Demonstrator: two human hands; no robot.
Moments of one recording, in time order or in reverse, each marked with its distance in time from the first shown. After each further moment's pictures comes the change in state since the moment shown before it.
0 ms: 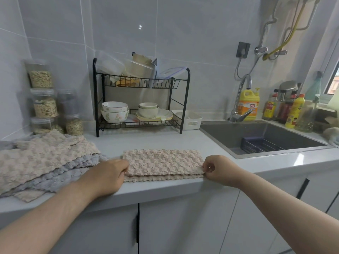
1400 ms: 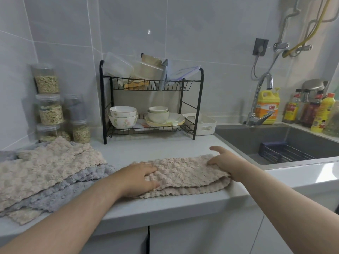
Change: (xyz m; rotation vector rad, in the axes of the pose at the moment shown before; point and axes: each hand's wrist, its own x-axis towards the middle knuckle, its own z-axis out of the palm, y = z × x) left_hand 0.065 0.011 0.017 -0.028 -0.323 -0.104; right_hand 0.083 -0.015 0.007 0.640 -0.001 0.446
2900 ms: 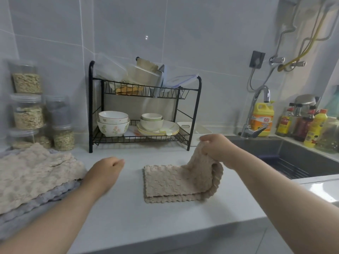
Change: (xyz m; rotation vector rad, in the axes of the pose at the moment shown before) left_hand 0.049 -0.060 0.001 -0.465 0.609 -0.271; right_hand 0.020 -0.073 -0.012 -0.240 0.118 -0.208
